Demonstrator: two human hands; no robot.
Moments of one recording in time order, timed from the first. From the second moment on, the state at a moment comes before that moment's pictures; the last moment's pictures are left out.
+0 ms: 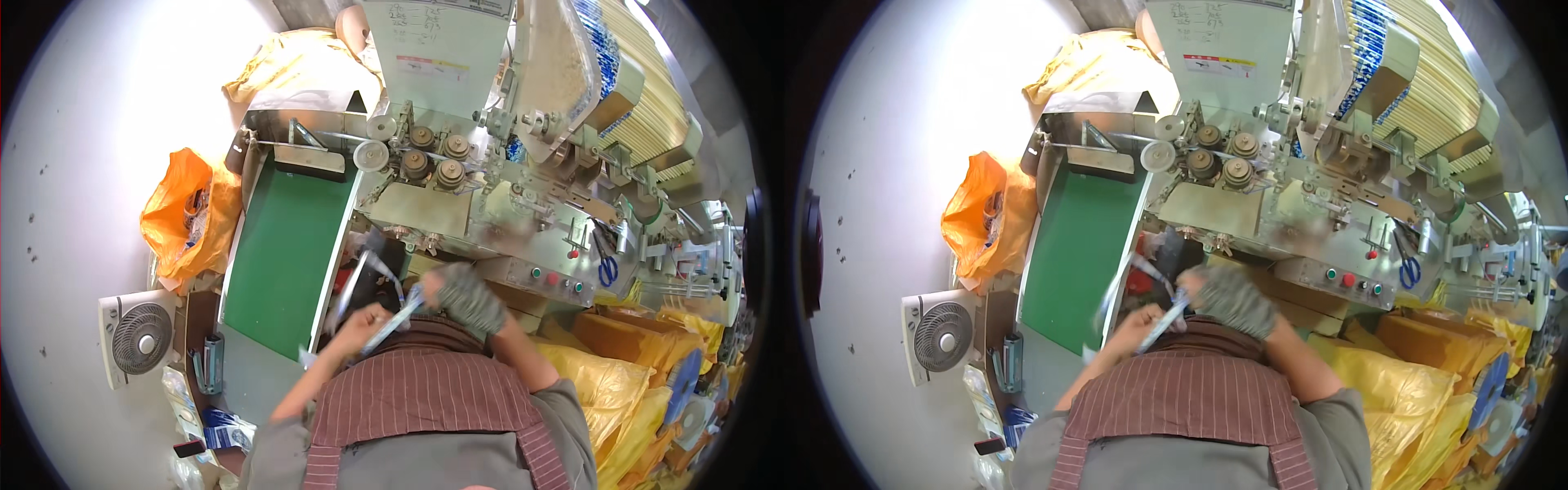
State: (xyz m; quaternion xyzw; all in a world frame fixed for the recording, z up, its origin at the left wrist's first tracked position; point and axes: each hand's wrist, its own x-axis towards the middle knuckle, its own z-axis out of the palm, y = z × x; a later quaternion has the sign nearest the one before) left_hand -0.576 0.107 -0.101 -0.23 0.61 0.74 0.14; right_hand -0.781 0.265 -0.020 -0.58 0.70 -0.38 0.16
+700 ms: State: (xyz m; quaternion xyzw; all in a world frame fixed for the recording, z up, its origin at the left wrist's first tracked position) left_hand -0.518 -0.265 0.102 -0.47 0.68 0.25 -0.50; right_hand -0.757 0.199 -0.149 -0.23 0.70 -0.54 0.41
